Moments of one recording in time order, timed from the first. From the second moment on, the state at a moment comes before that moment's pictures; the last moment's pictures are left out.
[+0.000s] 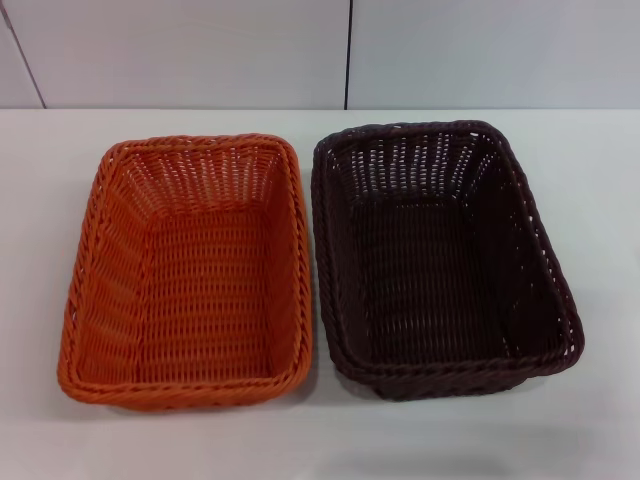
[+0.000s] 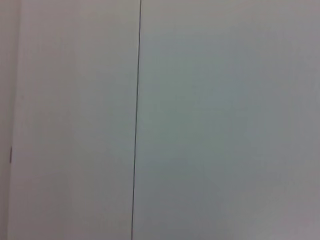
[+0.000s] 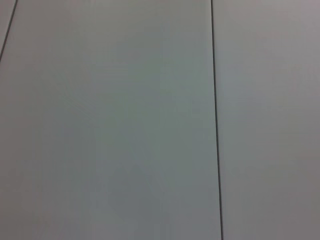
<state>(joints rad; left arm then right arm) -0.19 -2.07 -1.47 -0.26 2.38 1.16 0.01 0.15 2.08 -2.17 -0.50 -2.29 1.47 2.95</state>
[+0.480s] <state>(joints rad) -0.19 -2.07 -1.45 -0.27 2.39 1.17 0.00 0.16 2.08 -2.17 -0.50 -2.29 1.47 2.95</state>
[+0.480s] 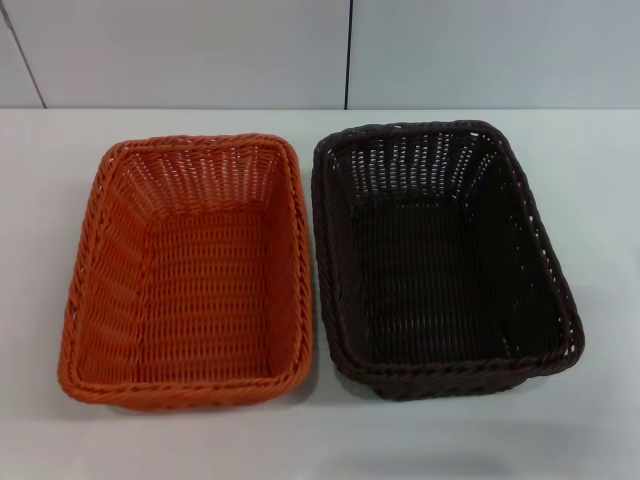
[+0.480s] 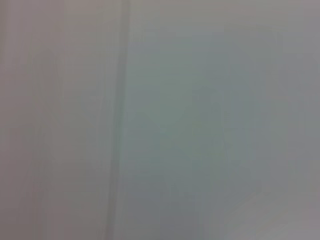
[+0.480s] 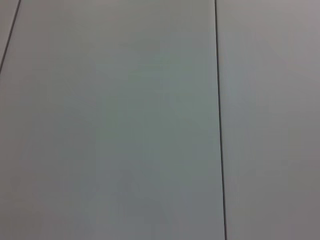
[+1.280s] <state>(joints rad) -0.02 -1.96 -1.57 -1.49 2.74 -0.32 0.03 0.20 2.07 -2.15 -0.51 -2.24 1.38 2.95</state>
